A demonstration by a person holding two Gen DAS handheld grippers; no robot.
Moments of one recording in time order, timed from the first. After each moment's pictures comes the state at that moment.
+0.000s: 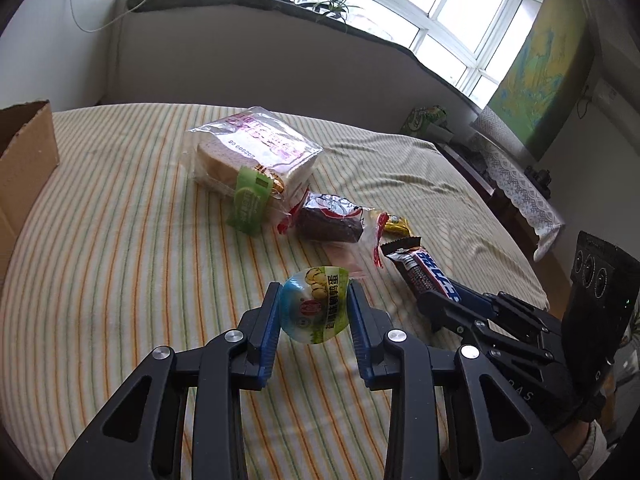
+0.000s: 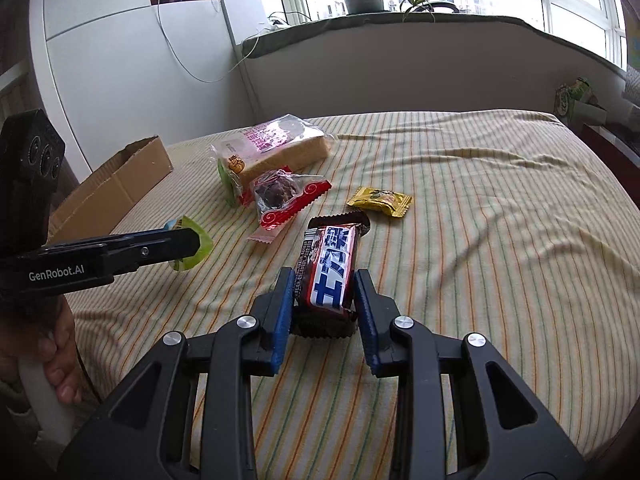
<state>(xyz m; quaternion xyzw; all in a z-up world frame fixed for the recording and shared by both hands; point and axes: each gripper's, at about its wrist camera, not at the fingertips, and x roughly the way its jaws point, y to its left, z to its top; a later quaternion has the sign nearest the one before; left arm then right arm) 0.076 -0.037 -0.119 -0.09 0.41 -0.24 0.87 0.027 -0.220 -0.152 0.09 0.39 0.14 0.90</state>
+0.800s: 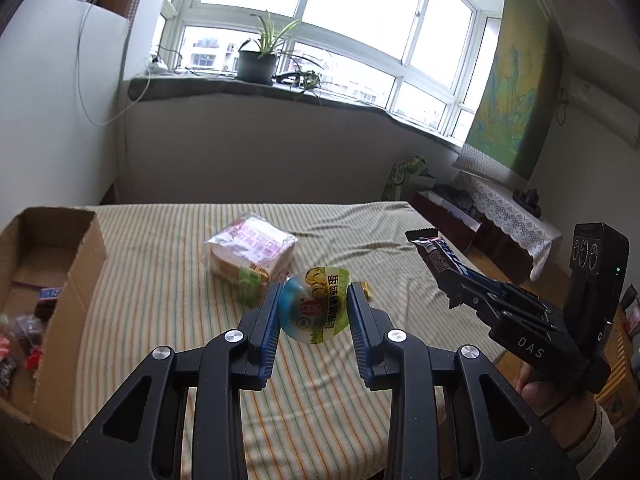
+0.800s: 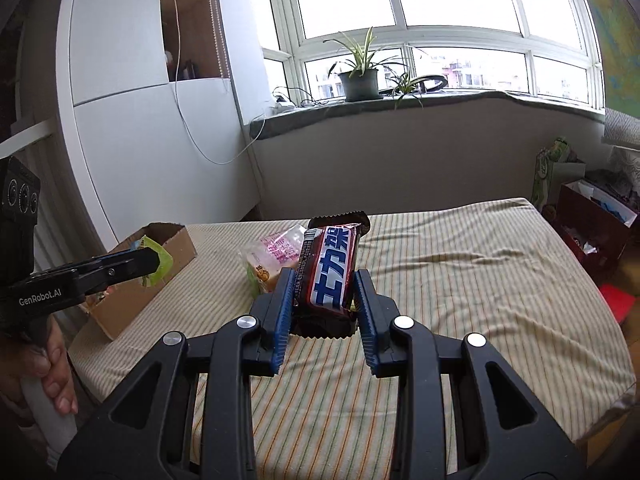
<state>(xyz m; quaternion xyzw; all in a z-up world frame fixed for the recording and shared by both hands) 0.028 -0.031 -0.029 -0.07 0.29 -0.24 0.92 -0.004 -0.238 -0.047 0.10 0.27 0.12 0.95</state>
